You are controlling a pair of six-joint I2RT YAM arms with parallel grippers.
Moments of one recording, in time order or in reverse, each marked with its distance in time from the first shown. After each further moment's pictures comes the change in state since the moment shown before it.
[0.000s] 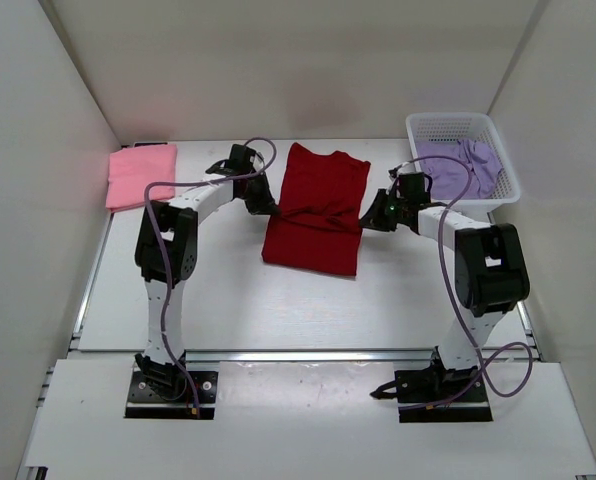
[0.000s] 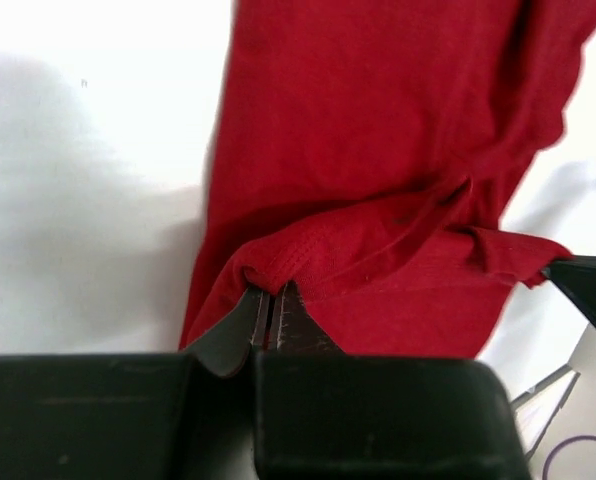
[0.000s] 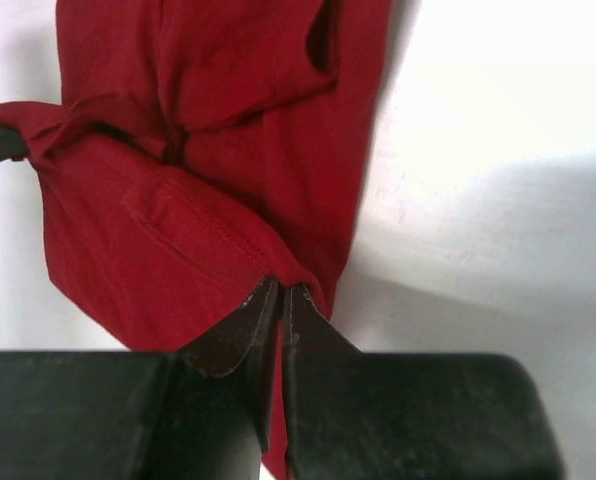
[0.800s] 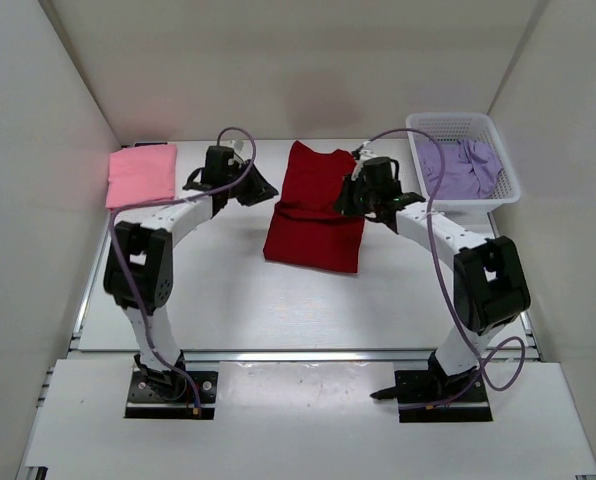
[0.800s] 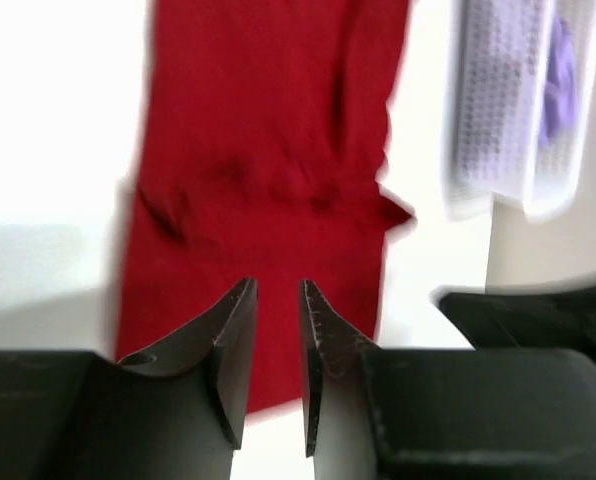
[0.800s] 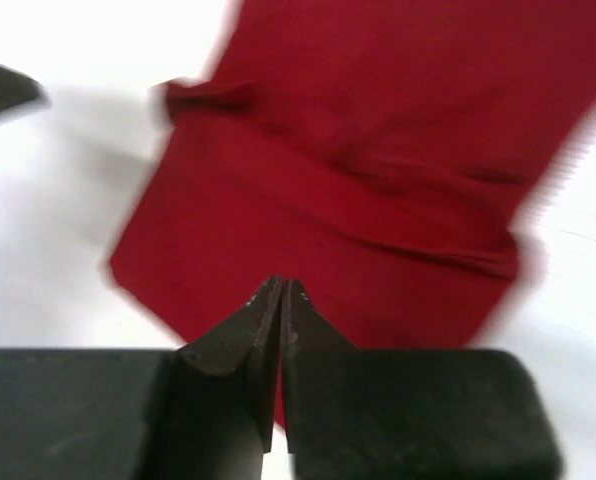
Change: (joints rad) left arm 0.039 -0.232 -0.268 0.373 0.042 -0.154; right arm 0.222 -0.090 0.139 -0.063 0.233 -0.131
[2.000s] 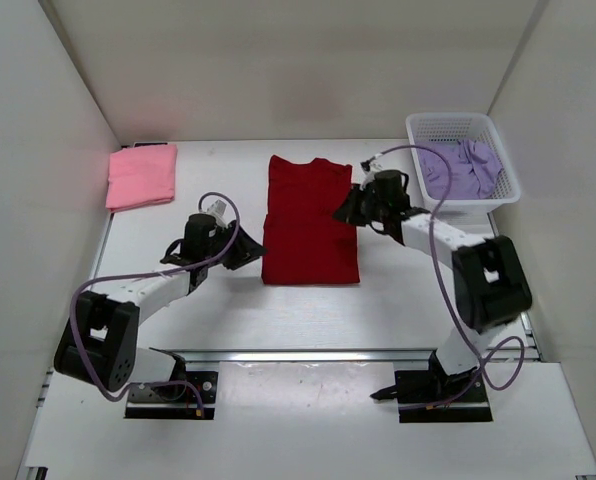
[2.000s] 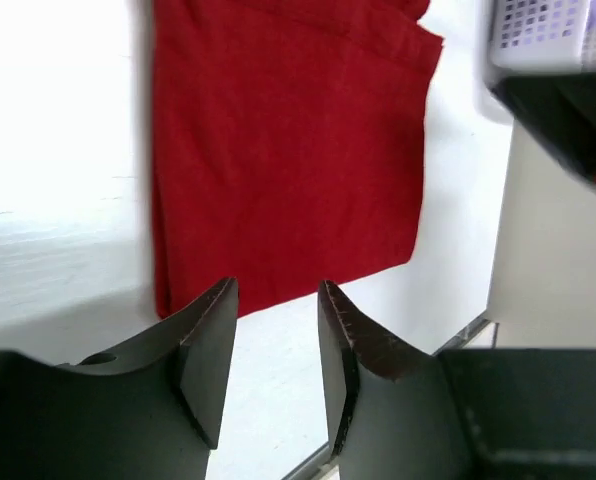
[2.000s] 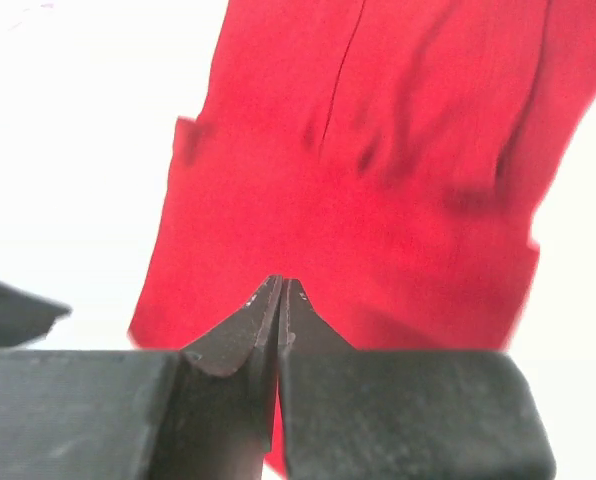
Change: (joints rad) left arm -0.051 -0.542 -0.777 0.254 -0.014 -0.092; right arm -0.037 0.085 -0.079 0.210 -0.188 0.110
